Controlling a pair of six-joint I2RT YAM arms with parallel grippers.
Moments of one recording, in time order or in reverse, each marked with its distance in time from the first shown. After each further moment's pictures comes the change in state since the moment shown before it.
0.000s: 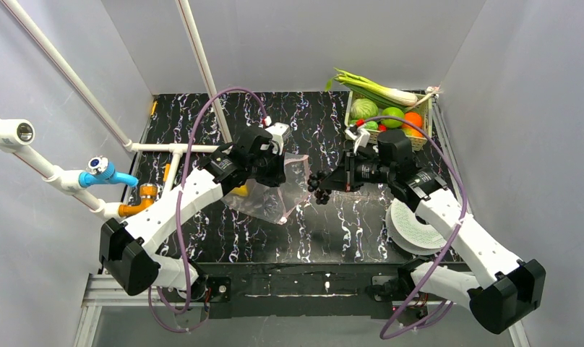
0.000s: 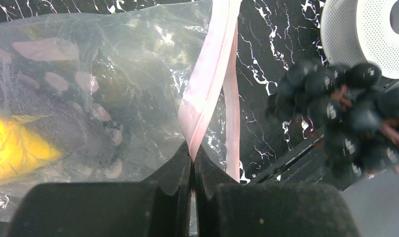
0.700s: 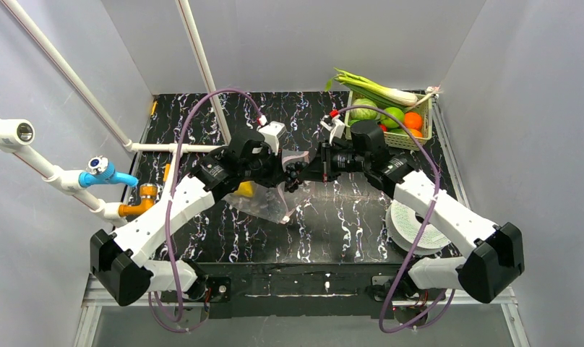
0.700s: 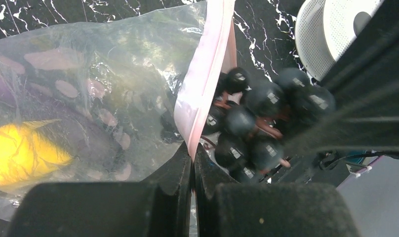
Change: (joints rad) left arm 0.000 -0.080 -0.045 0.069 0.030 0.001; right arm 0.144 0.192 0.114 0.155 0.033 0.035
